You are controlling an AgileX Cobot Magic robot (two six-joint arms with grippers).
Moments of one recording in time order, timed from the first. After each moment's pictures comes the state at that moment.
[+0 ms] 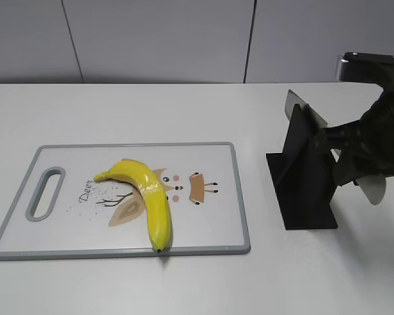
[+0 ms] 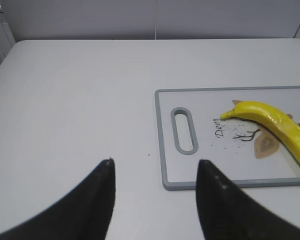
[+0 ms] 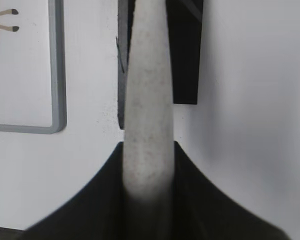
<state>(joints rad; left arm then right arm) -0.09 -0.01 -0.51 -0.01 1.03 0.07 0.36 1.45 -0.92 0.09 0.81 0.34</state>
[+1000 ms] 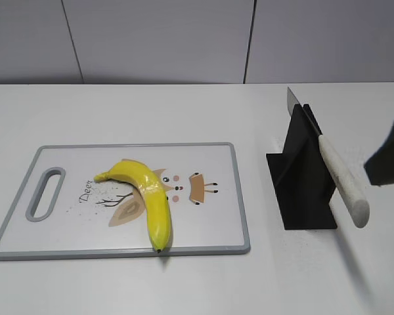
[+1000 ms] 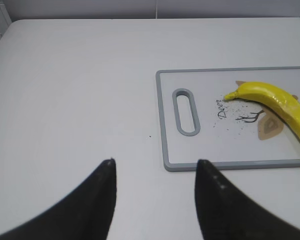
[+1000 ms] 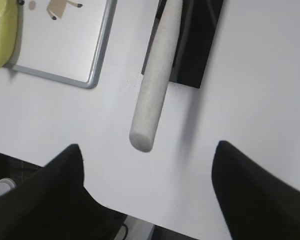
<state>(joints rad) -0.09 -0.01 -0.49 -0.01 1.07 0.07 0.36 1.06 -0.87 0.17 0.97 0.07</state>
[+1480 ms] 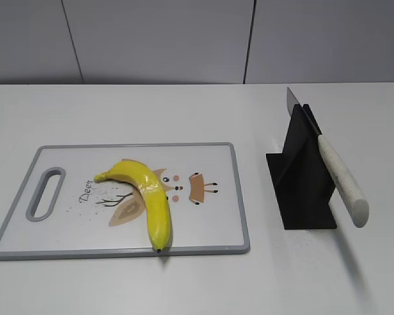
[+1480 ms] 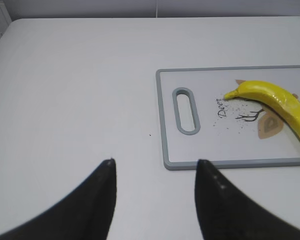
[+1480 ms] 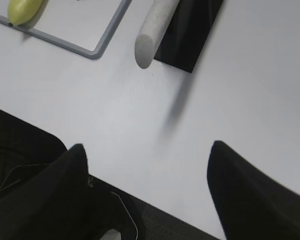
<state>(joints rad) -0.09 -0.01 -0.49 -0.01 1.08 0.07 0.36 0.44 -0.56 0.17 1.02 -0.07</state>
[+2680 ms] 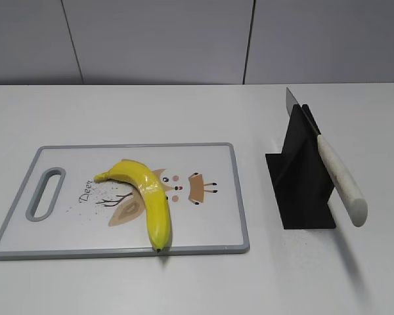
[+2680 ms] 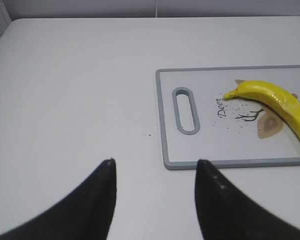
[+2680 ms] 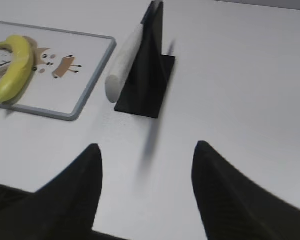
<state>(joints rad) -0.09 -0.01 -0.49 -0.01 1.08 0.07 0.15 -0.01 -0.50 0.19 1.05 -0.06</state>
